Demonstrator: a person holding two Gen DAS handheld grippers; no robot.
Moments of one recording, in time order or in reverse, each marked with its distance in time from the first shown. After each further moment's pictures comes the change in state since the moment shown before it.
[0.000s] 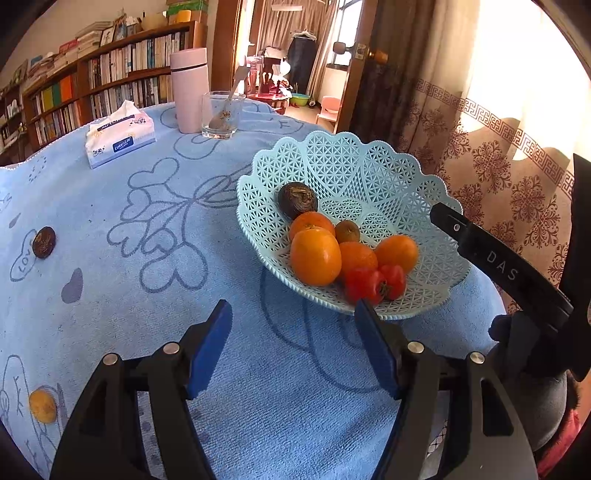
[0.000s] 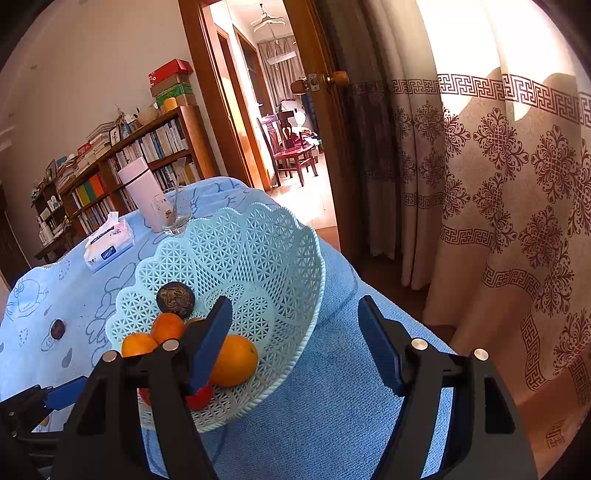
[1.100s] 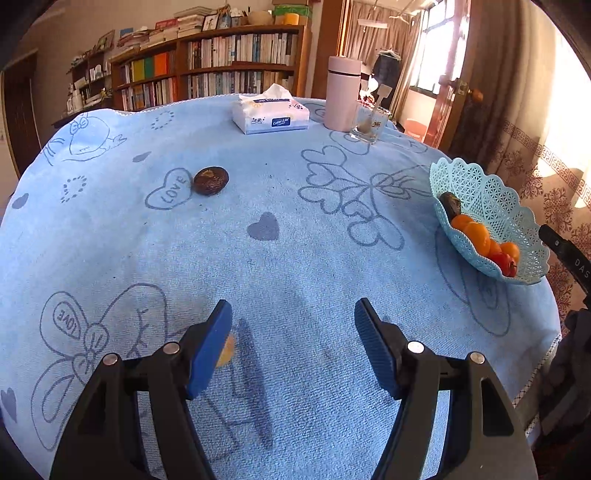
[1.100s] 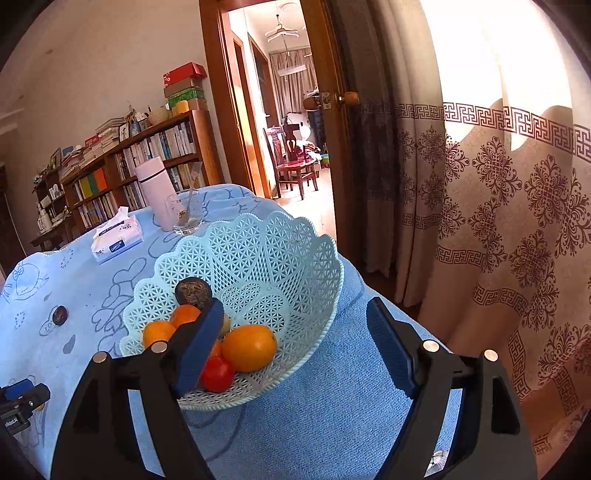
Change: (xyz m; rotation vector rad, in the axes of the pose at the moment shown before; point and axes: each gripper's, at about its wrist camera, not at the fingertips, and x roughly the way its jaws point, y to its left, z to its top) left arm -0.071 0.121 -0.060 -0.201 -0.044 0.256; right arm -0.029 0.023 -0.009 -0.079 -0.059 -0.025
